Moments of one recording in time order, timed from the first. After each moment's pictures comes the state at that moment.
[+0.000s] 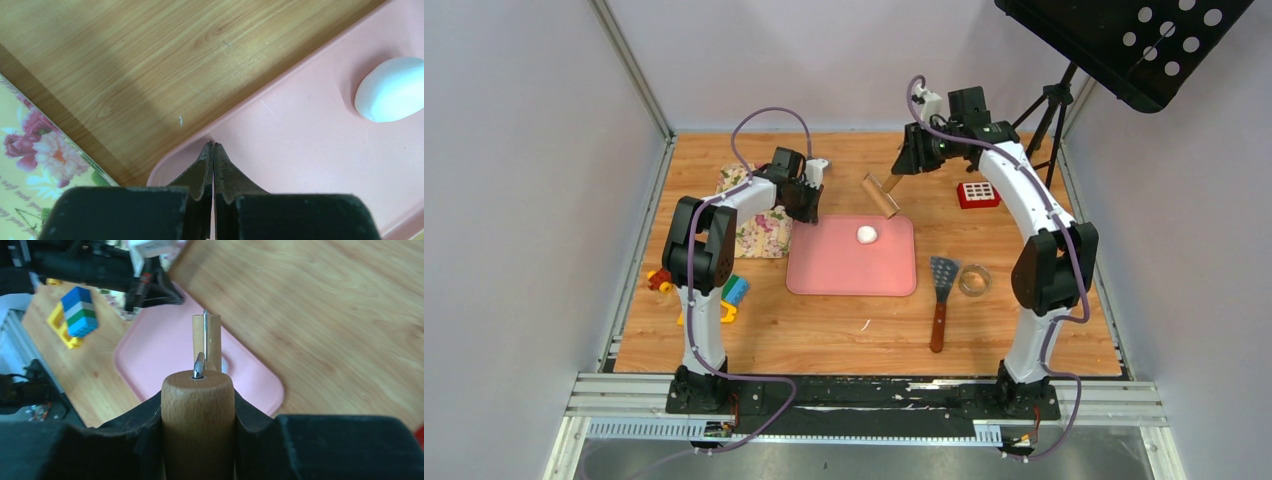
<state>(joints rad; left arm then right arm) -0.31 2.07 1.46 -0.40 0.34 0.12 0.28 1.90 1.86 -0.70 -0.64 0.01</state>
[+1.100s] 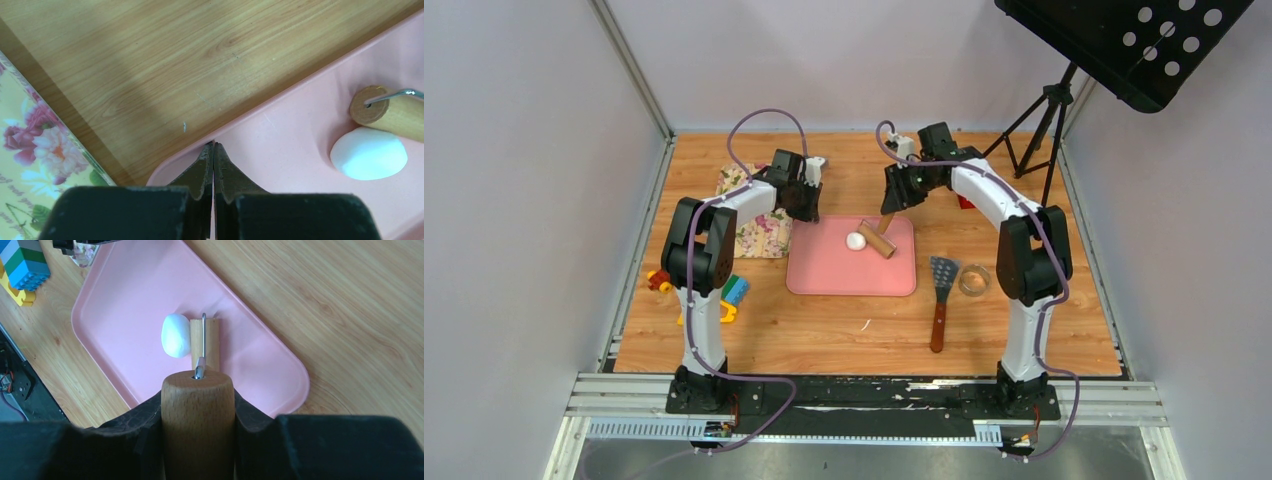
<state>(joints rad) -0.31 2.06 1.42 -0.31 0.30 0.02 0.33 2.01 1.68 -0.66 -0.59 -0.09</state>
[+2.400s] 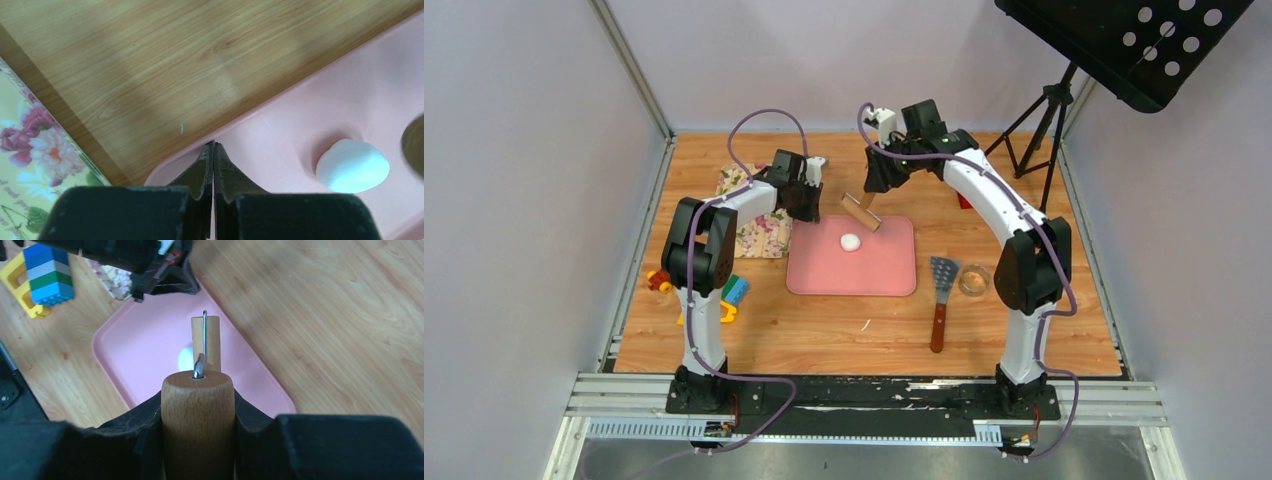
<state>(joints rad) -0.32 2.06 1.42 -0.31 0.30 0.01 0.43 1.96 1.87 -0.71 -0.49 -0.15</state>
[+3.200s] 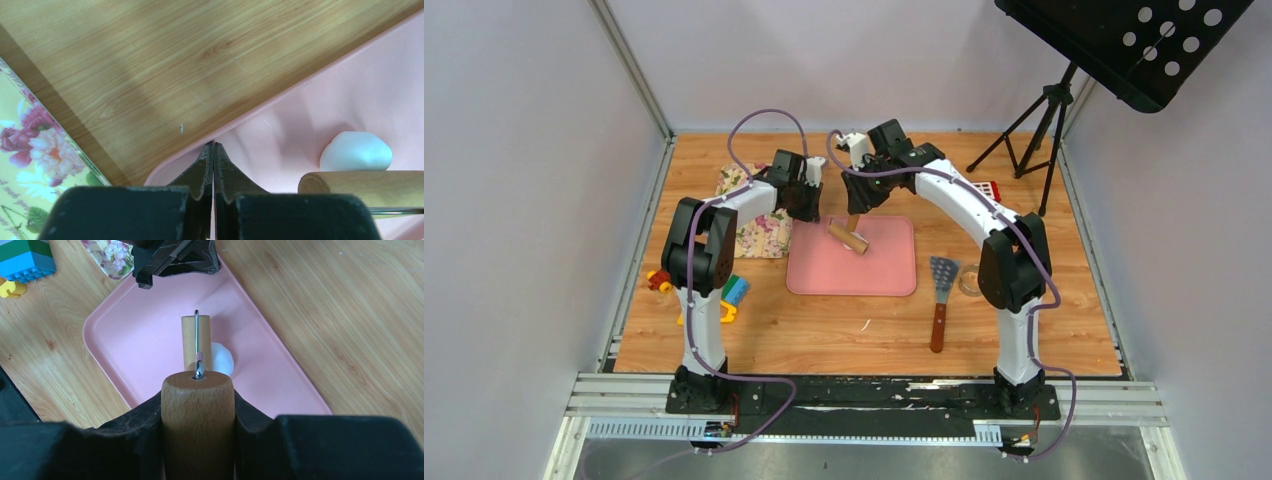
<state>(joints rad) -0.32 2.06 1.42 -0.31 0.30 0.01 0.55 2.03 1.86 -0.73 -0.38 -0.14</state>
